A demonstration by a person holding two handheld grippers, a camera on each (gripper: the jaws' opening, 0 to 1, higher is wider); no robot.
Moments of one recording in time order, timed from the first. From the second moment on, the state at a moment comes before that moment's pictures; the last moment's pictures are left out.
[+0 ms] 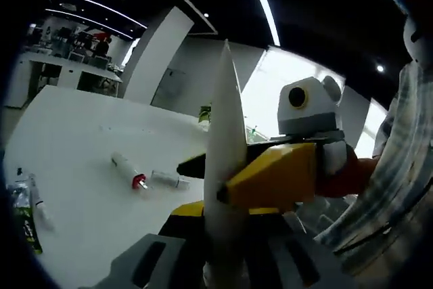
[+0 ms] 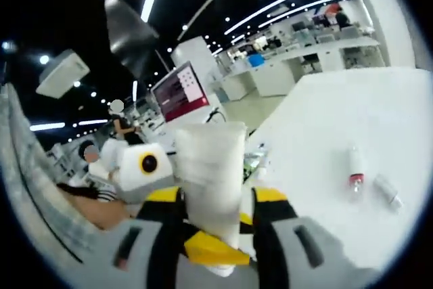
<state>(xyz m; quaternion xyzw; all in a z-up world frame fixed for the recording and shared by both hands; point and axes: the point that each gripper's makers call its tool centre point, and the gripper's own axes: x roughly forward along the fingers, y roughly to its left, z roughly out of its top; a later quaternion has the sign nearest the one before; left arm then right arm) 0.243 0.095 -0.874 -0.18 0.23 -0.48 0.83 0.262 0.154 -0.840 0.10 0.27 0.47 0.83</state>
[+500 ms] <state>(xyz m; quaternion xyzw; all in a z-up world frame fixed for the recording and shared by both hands) 0.256 0.088 -0.865 -0.15 0.21 -0.46 0.85 0.269 0.138 -0.826 0.10 0.26 0.45 0.85</state>
